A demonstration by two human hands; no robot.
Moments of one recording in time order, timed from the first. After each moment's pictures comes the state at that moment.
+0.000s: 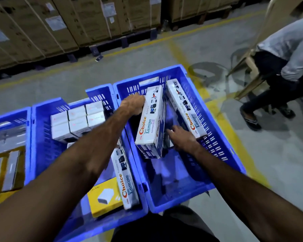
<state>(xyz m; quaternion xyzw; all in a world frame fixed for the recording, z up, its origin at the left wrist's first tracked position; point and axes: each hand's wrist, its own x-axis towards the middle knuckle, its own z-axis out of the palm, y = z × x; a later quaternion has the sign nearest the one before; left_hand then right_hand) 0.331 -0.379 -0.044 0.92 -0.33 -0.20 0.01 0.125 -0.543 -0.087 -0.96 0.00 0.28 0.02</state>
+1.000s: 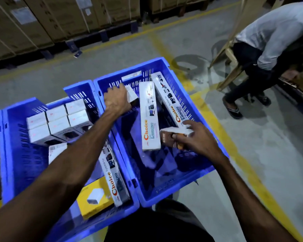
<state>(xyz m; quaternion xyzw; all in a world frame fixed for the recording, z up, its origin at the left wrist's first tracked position) 0.318 -0.386 -0.052 0.98 -0.19 -0.06 -0.01 0.031 -0.574 -0.013 -0.87 0.31 0.07 0.36</state>
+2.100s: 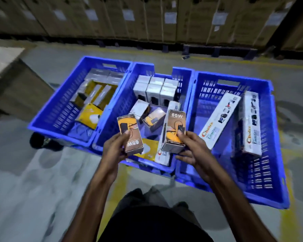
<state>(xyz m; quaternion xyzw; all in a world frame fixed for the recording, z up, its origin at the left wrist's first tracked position) -0.048 -0.168 0.045 0.62 0.35 0.00 0.71 0.014 -0.408 0.031 -0.61 0.14 0.28 0.73</state>
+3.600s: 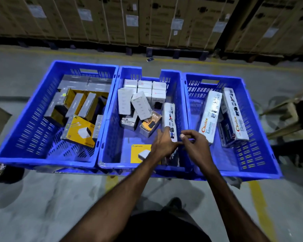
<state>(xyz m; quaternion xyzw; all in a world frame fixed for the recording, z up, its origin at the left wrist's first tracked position) 0.058 -0.210 -0.054 0.89 0.01 -0.22 0.40 0.014 -0.345 -0.015 -0.84 0.13 -0.01 0.53</state>
